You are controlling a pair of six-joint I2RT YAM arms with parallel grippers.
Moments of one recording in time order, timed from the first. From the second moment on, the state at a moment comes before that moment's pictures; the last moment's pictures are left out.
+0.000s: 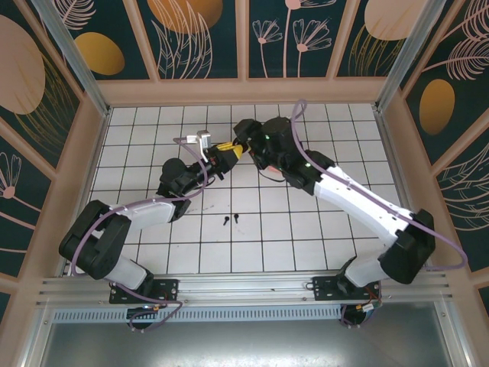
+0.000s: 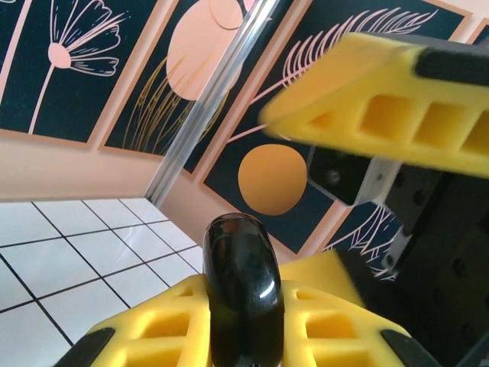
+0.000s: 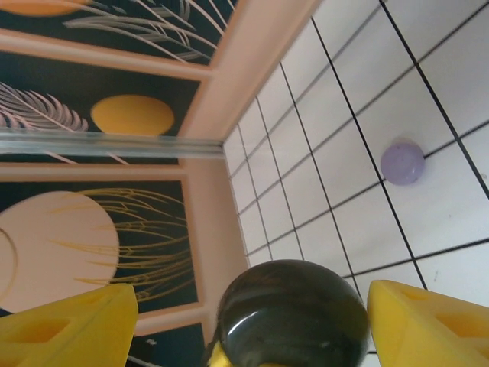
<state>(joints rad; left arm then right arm) -0.55 1.52 0.65 1.11 0.46 -0.69 0.79 1.40 1.30 -0.30 0.11 1.38</state>
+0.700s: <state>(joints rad) -0.49 1.45 0.73 0.79 0.77 -0.58 0.60 1.02 0.85 -0.20 -0.16 0.72</state>
